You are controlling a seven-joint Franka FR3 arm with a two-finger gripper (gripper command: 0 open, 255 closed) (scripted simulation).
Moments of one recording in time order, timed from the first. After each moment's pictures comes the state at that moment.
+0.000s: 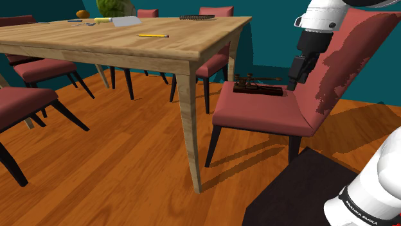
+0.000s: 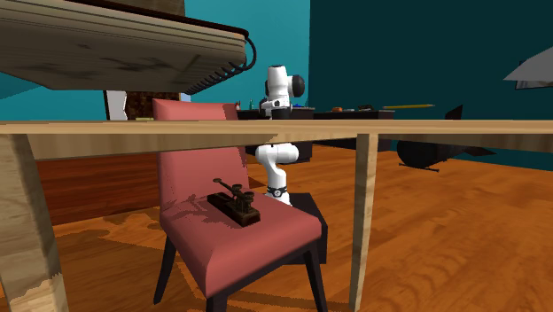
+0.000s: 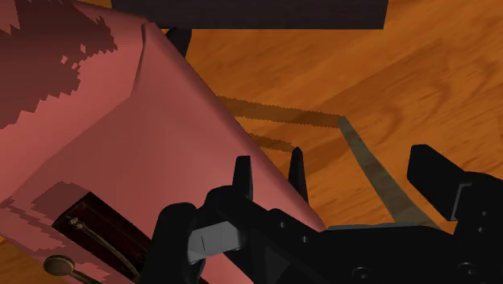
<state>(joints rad) 0.02 -0.82 -0.03 -2.42 0.06 1.62 -0.09</state>
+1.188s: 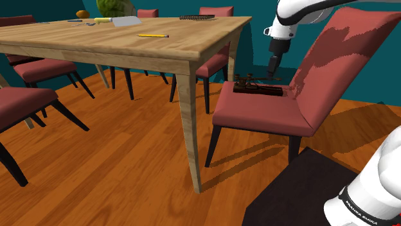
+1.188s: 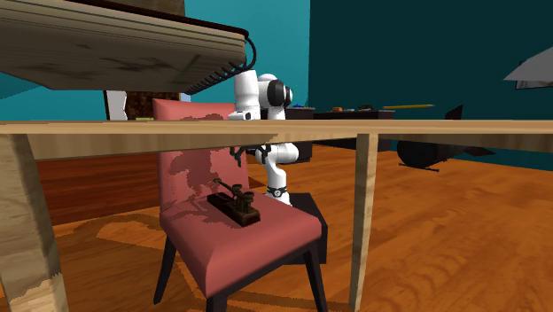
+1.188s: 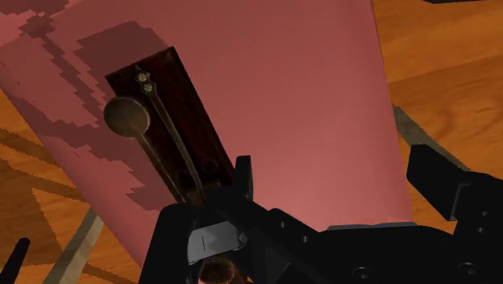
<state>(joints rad) 0.04 -0.27 -0.28 -2.11 -0.02 1.84 -0.57</state>
